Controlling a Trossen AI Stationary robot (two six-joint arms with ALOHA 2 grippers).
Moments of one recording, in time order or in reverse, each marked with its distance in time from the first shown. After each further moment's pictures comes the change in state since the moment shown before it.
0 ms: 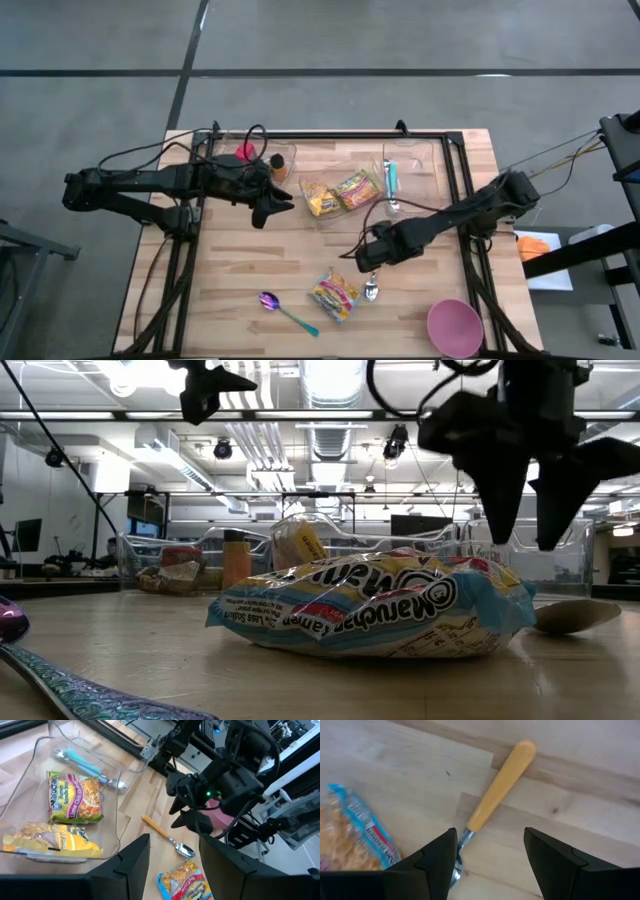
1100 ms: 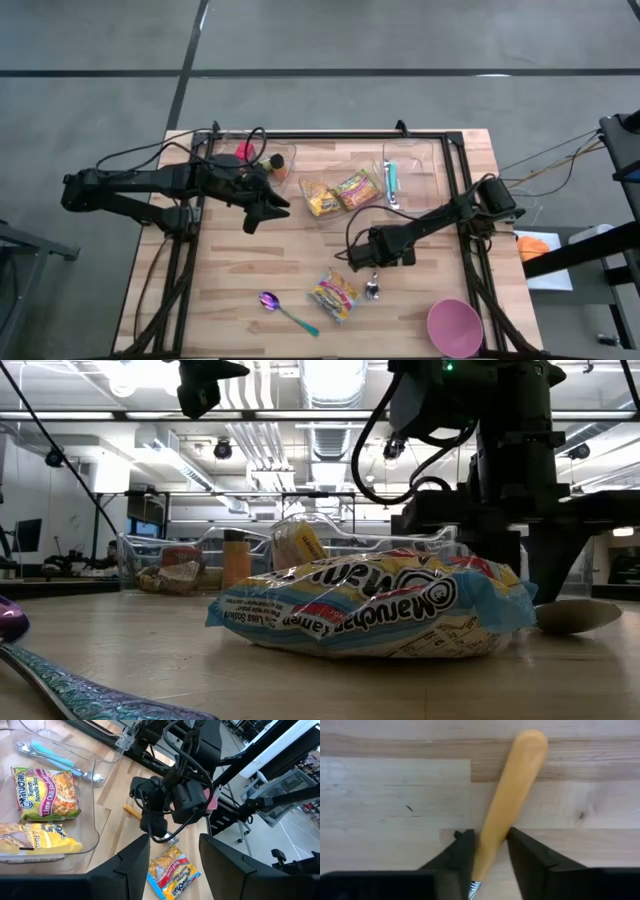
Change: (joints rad) left arm 0.000 -0.019 0.000 -0.017 0.129 0.053; right arm -0.040 0.216 0.000 0.081 -0.045 0.220
